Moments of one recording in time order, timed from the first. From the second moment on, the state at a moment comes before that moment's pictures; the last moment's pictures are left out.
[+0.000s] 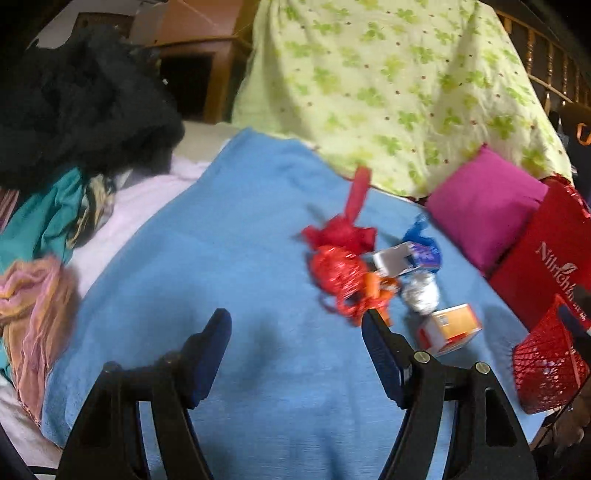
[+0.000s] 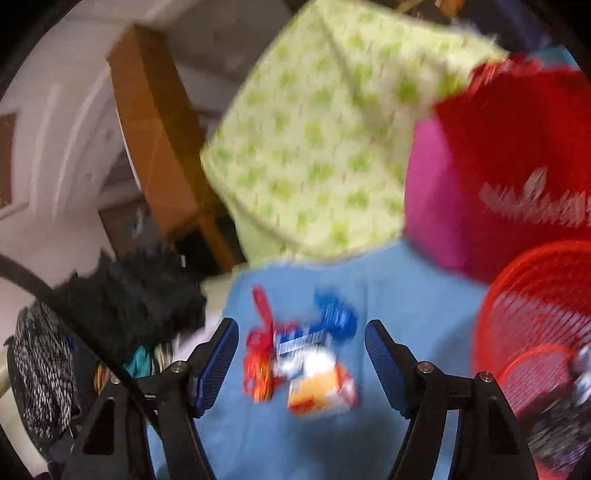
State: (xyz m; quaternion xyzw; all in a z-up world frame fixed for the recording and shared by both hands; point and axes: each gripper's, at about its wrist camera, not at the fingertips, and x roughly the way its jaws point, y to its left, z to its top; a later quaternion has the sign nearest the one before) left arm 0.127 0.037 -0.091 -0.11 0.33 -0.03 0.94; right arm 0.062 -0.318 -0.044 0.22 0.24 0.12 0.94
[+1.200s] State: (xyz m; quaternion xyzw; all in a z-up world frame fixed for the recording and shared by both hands) left arm 0.186 -0.010 -0.143 -0.07 0.38 -0.12 0.91; right arm 0.227 -0.265 -0.170 0.27 0.52 -0.03 0.81
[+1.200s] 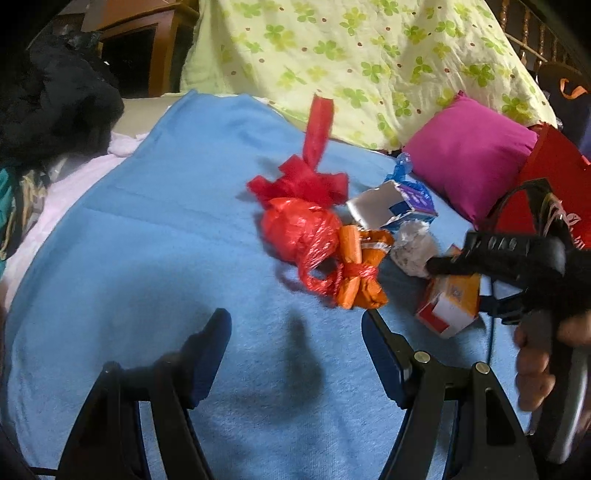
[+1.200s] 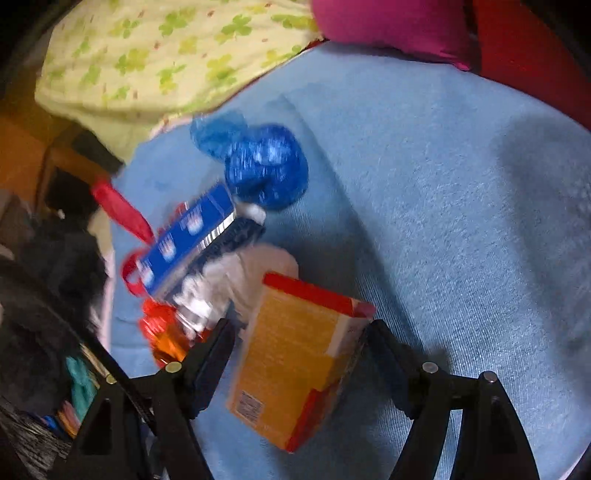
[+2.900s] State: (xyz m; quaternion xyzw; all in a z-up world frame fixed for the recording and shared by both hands) left arm 0.110 -0.151 -0.031 -0.03 0.28 -0.28 0.92; right arm 0.061 -0.381 -0.014 0.22 0.19 0.04 0.96
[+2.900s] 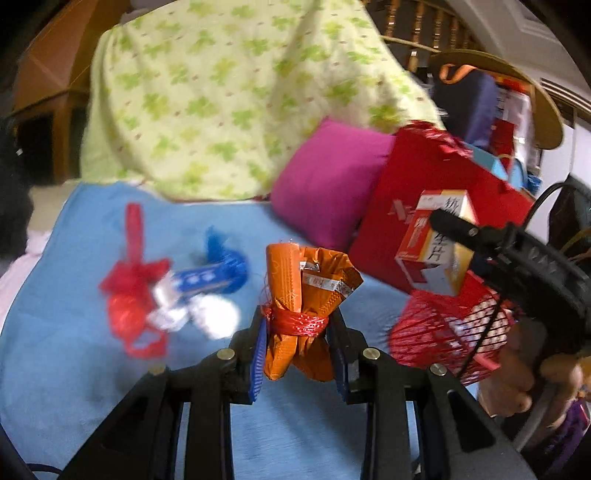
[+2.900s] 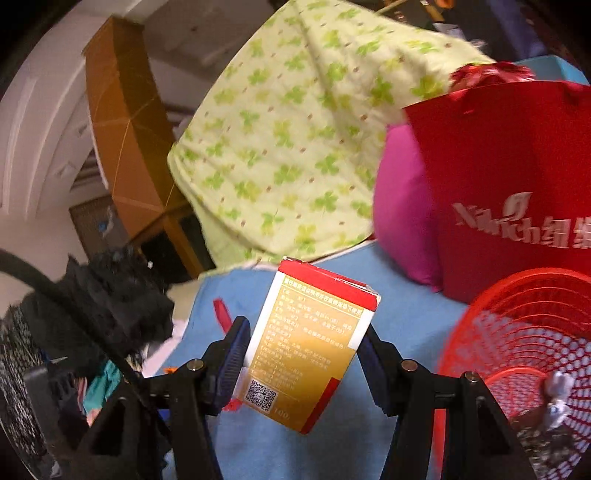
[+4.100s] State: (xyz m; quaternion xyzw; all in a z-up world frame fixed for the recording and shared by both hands) left arm 0.084 -0.299 -0.032 0.03 0.32 -0.40 0.86; right arm -0.007 -0.542 -0.035 0.40 0.12 -0.08 0.90
